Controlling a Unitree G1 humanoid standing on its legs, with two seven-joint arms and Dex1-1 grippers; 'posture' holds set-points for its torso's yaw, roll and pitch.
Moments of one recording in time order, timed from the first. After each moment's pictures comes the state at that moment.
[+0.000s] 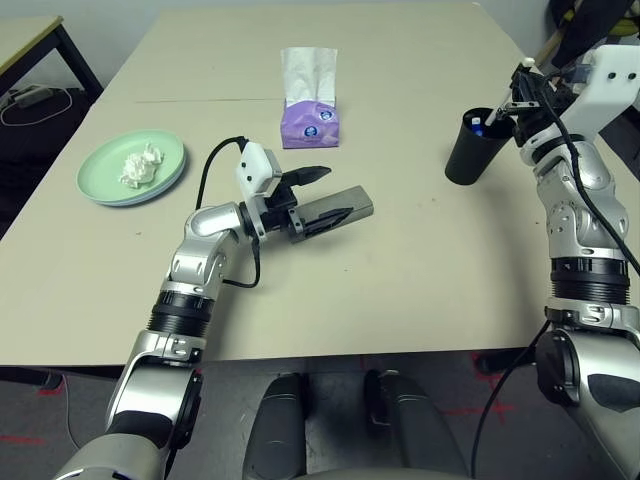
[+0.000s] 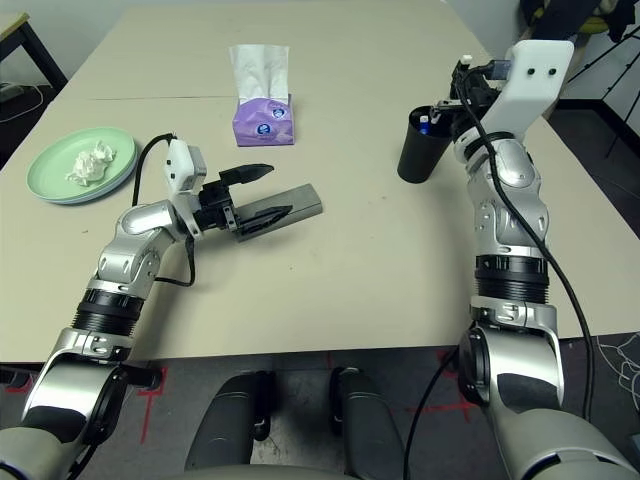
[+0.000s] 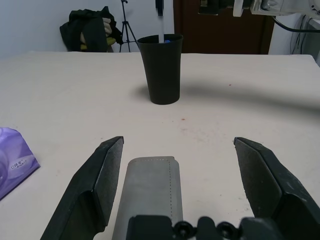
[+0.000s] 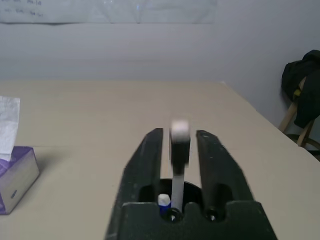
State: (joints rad) left arm -0.62 0.37 -0.06 0.29 -0.31 0.04 -1.03; right arm -0.76 -0.37 -0.27 0.24 0.21 0.26 0.15
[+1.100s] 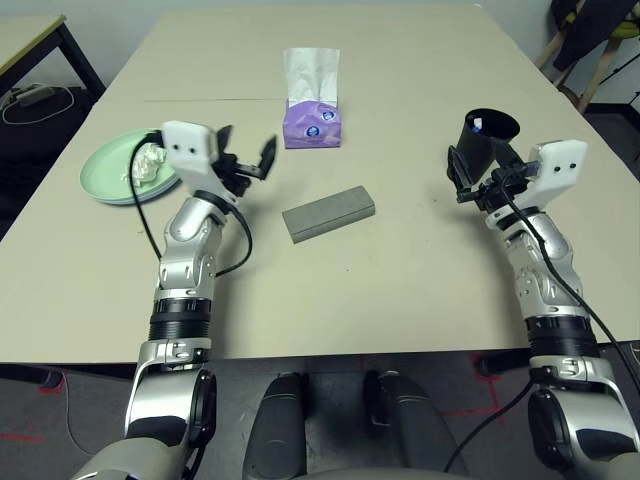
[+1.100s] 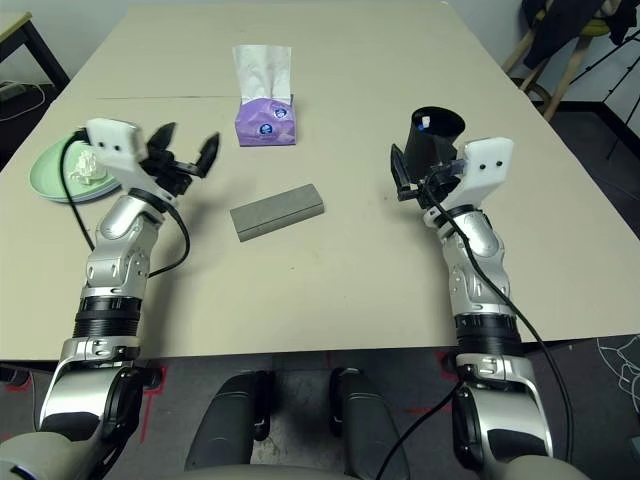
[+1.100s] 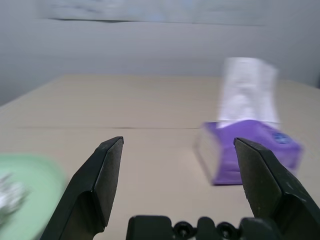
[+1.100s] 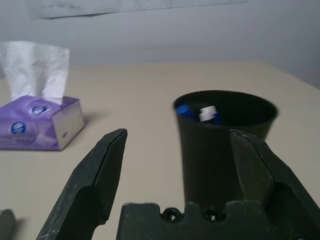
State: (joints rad) left arm -0.56 0.26 0.27 0.26 -0.18 0.01 -0.14; right arm -0.45 -0.22 -0.26 0.22 0.25 -0.06 0.22
